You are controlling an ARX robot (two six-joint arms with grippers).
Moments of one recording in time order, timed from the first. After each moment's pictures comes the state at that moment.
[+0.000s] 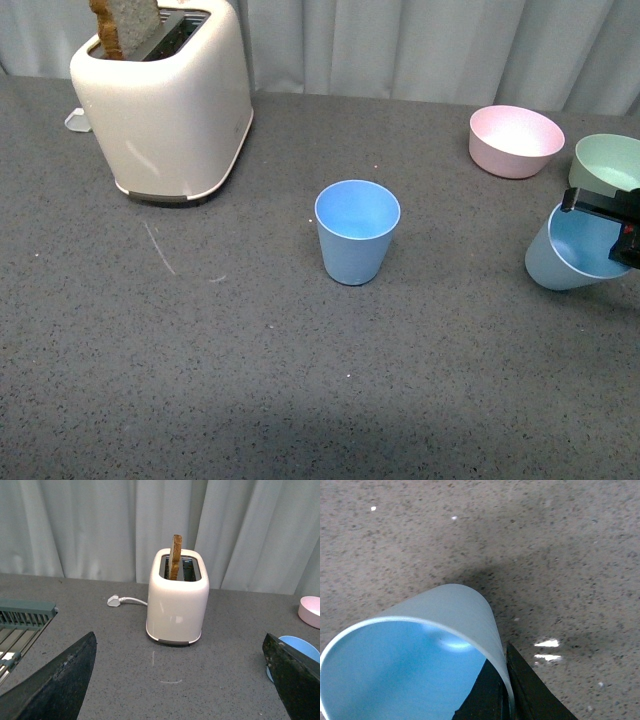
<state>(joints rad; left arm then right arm) 0.00 0.00 0.02 0.00 0.00 -0.01 0.05 1.90 0.83 0.08 0.08 0.38</state>
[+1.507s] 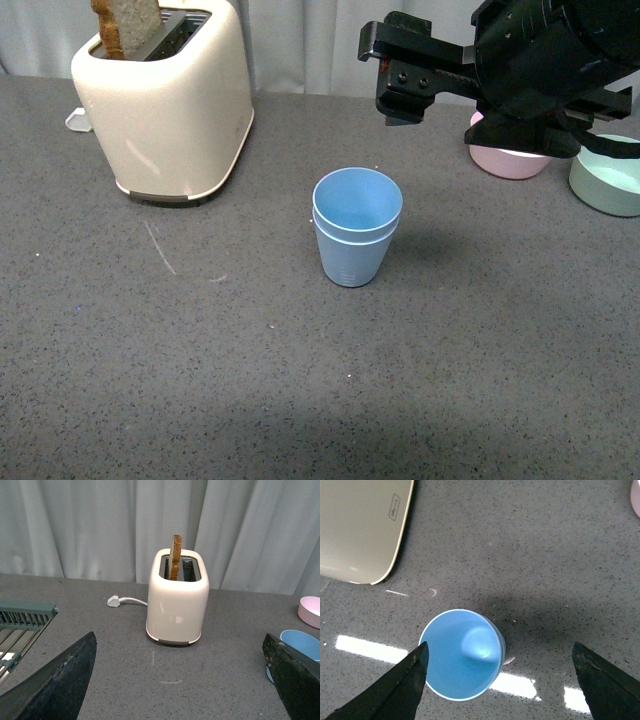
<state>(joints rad) 0.00 0.00 0.02 0.00 0.00 -0.01 0.40 1.82 1.08 -0.07 0.00 0.39</state>
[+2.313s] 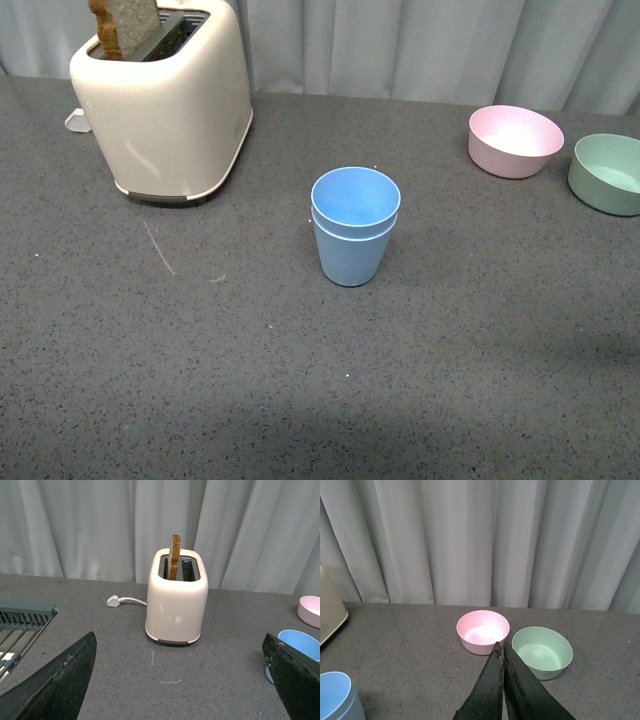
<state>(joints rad) 0.00 0.00 0.02 0.00 0.00 -0.01 0.13 1.24 0.14 1.08 0.14 0.00</state>
